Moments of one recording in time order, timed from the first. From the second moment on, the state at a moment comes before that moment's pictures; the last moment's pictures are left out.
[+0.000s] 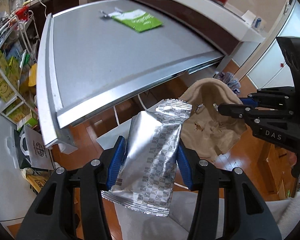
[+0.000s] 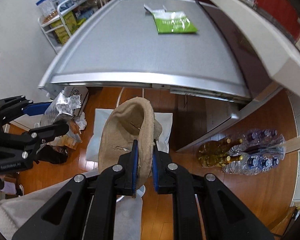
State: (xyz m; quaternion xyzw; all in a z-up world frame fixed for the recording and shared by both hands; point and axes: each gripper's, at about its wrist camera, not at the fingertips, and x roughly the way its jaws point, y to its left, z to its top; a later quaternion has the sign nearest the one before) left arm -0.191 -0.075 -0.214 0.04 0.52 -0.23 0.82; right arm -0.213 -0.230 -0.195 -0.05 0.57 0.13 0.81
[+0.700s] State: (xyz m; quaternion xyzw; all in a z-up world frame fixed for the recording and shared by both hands) left arm -0.168 -0.081 -0.249 0.05 0.54 -0.21 0.81; right arm -0.184 -0.222 -0.234 -0.04 0.60 0.12 0.79
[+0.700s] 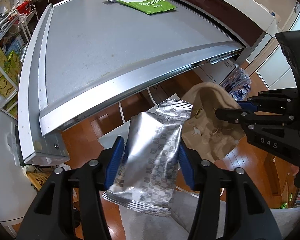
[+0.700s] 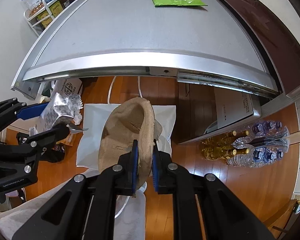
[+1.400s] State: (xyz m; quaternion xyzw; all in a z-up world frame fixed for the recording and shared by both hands) left arm -0.177 -0.056 -0.214 0.04 0.51 -0.18 0.84; right arm -0.210 -0.247 -0.180 -0.05 0.55 0.10 0.83
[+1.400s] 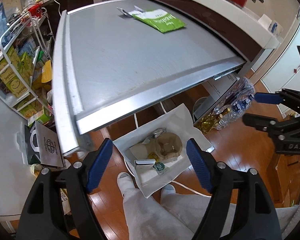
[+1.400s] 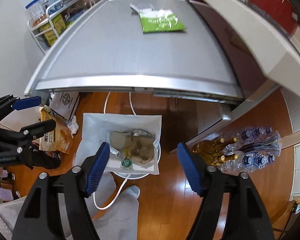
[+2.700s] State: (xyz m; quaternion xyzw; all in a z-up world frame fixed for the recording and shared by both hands) left arm -0.076 0.002 -0.126 0.02 0.45 -0.18 0.88; right arm -0.031 -0.200 -0.106 -0.10 0.44 0.10 0.89
